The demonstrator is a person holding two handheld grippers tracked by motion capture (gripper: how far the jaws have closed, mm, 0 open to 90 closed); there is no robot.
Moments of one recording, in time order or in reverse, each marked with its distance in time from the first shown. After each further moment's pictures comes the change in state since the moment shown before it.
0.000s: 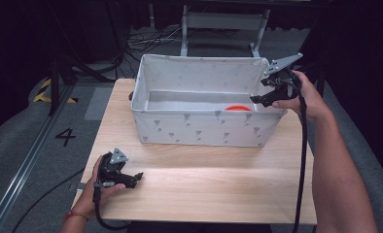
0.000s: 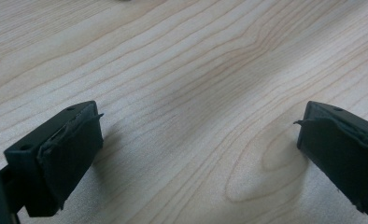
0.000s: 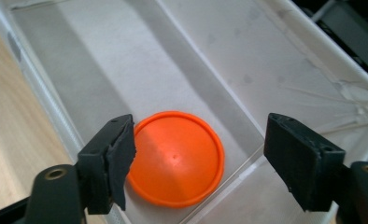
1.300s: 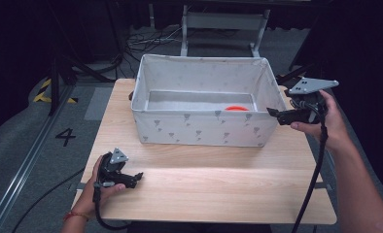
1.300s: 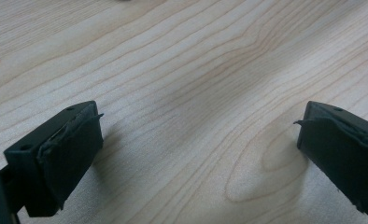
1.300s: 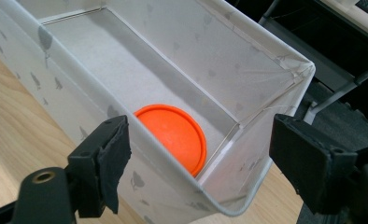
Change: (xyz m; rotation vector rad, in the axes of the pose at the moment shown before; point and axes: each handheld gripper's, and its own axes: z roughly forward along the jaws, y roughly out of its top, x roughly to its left) left arm 0.000 0.000 0.000 -0.001 0.000 0.000; right arm 0.046 -0.049 -0.058 -0.120 -0.199 0.091
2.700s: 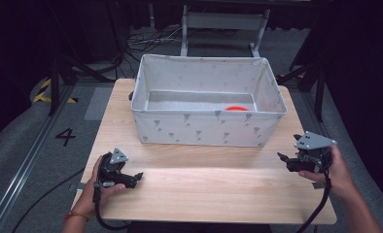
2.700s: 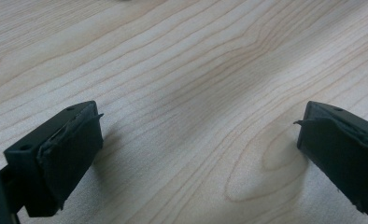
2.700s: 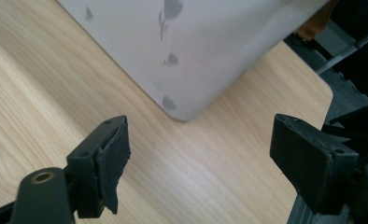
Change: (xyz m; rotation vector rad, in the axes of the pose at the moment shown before) left arm 0.000 0.000 0.000 0.002 0.002 -0.001; right arm 0.045 -0.133 0.001 0.119 -0.043 -0.058
